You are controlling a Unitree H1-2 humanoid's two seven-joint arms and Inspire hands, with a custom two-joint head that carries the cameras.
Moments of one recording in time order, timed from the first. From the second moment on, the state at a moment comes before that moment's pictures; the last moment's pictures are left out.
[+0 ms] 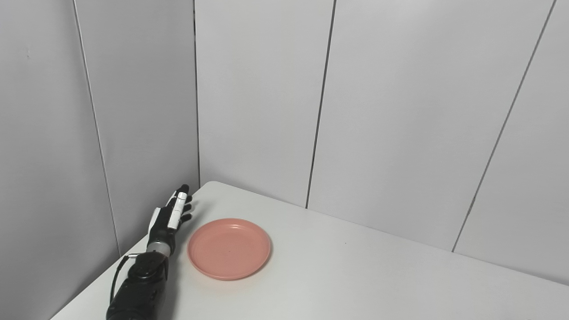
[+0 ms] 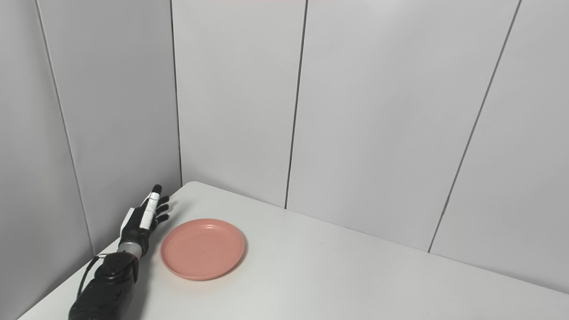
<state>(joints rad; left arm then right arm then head) -0.53 0.42 0.30 0.86 -0.18 -0.17 0.02 -0.13 -0.22 -0.17 0.16 0.35 0.06 0.30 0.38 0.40</state>
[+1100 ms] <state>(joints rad) -0.39 0.26 0.24 0.51 -0.21 0.02 0.01 -0.07 -0.22 -0.13 0.06 0.34 0.11 0.24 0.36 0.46</state>
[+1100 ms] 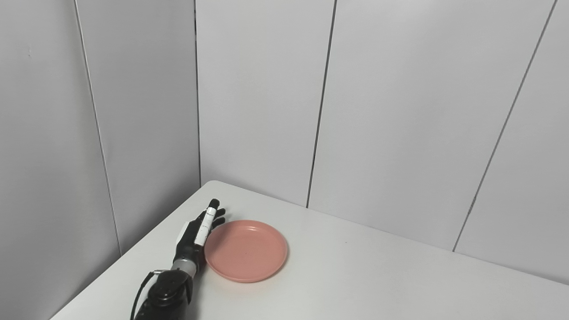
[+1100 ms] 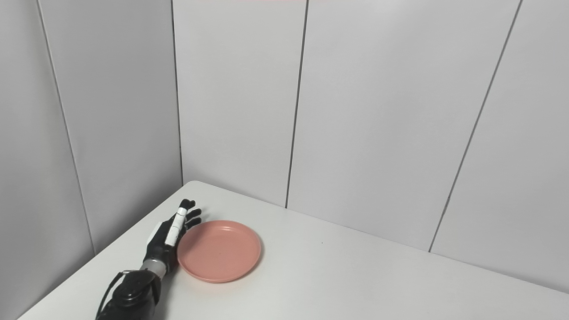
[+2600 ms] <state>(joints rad) -0.40 0.02 -0.02 0.41 -0.10 0.06 0.00 -0.05 -0.21 -0.07 -0.02 0.26 0.15 0.19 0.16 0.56</state>
